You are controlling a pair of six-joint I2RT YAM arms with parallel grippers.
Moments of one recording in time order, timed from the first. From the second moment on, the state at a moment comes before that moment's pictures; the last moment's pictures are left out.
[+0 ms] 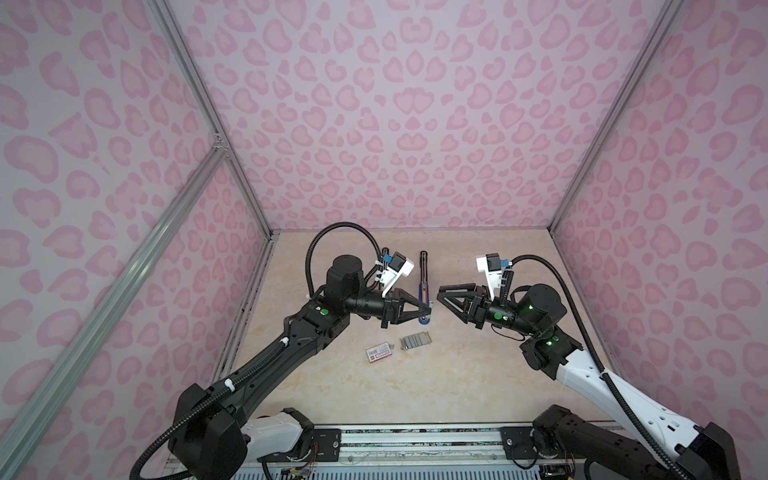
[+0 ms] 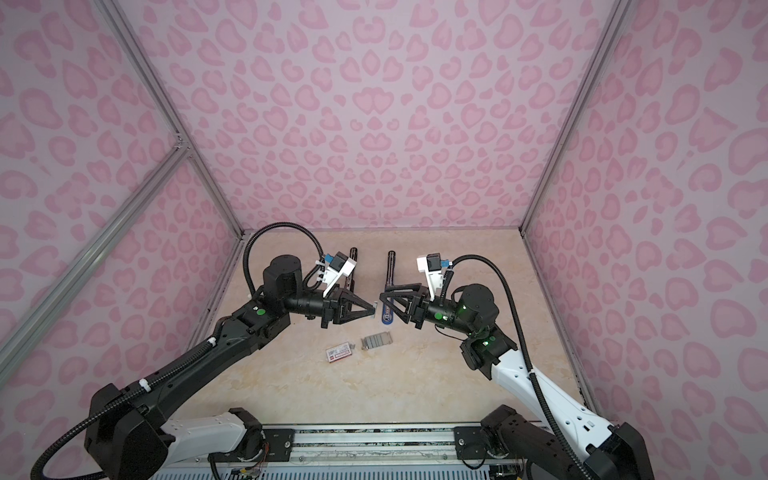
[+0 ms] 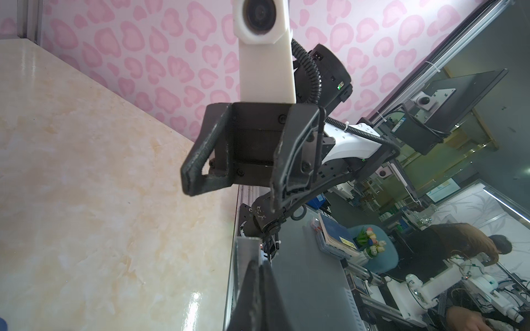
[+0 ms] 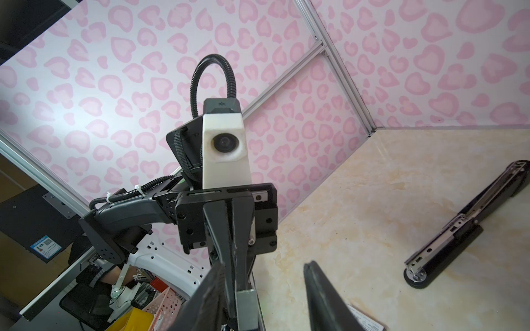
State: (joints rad) left arm -0.58 1.25 0.98 0.04 1.10 -0.44; right arm 0.55 0.99 0.69 0.42 -0.70 0.74
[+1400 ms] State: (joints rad) left arm -0.58 1.25 0.98 0.10 1.11 -0.47; right arm 0.58 1.04 0.68 0.49 -0.77 0.77
